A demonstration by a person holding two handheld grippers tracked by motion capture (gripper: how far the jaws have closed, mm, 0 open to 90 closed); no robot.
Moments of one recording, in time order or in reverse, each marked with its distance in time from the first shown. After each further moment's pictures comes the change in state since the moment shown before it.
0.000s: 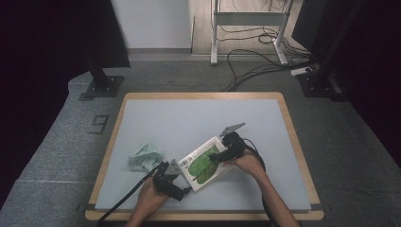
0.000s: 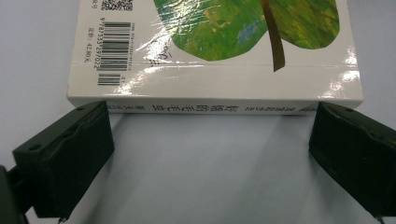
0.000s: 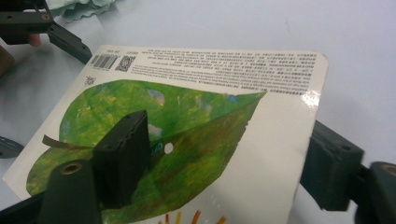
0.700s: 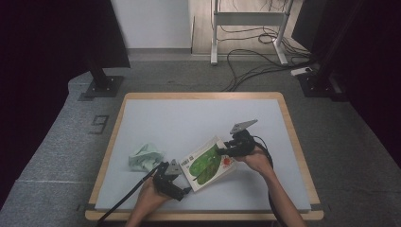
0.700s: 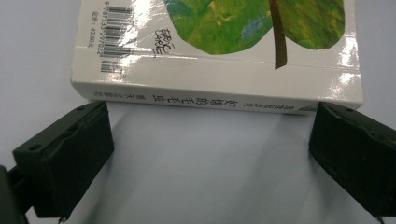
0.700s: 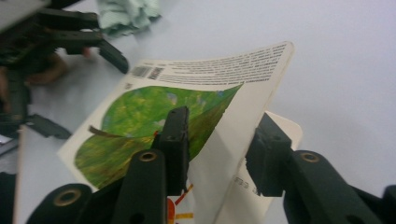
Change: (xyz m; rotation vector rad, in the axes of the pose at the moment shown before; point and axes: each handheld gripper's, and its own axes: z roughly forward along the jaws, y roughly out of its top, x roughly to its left) left arm 0.000 0.000 0.000 0.003 0.000 0.002; right arm -0.009 -0.005 -0.036 -0.085 0.105 -0.038
